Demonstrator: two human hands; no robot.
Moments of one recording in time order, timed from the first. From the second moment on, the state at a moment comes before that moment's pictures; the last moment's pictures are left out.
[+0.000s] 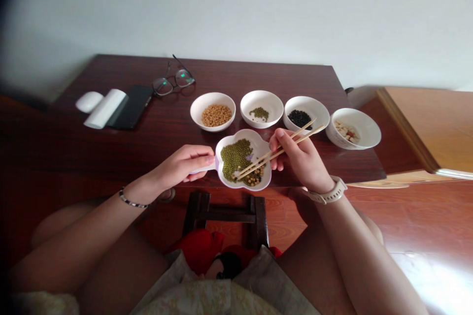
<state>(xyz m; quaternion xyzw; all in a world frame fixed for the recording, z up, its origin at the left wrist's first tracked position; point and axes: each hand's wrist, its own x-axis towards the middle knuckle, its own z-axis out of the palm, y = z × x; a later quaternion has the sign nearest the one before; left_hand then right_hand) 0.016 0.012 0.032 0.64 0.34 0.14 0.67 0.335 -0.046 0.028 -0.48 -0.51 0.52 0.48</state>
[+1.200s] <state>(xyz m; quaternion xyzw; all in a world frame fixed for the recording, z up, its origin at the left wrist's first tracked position) 0.016 0.013 0.035 0.65 0.35 0.13 0.66 0.339 -0.044 0.026 -0.51 -0.46 0.52 0.51</state>
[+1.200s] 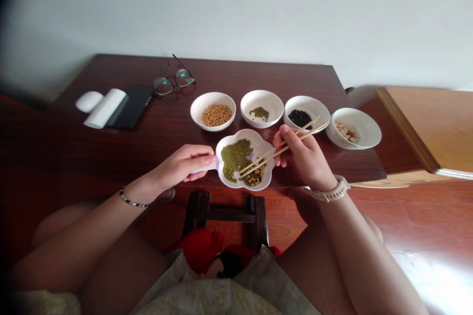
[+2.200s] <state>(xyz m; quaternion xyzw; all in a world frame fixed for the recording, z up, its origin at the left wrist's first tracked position) 0.016 0.012 0.037 0.65 0.35 0.13 0.66 0.329 -0.042 0.030 -0.50 -0.43 0.53 0.54</state>
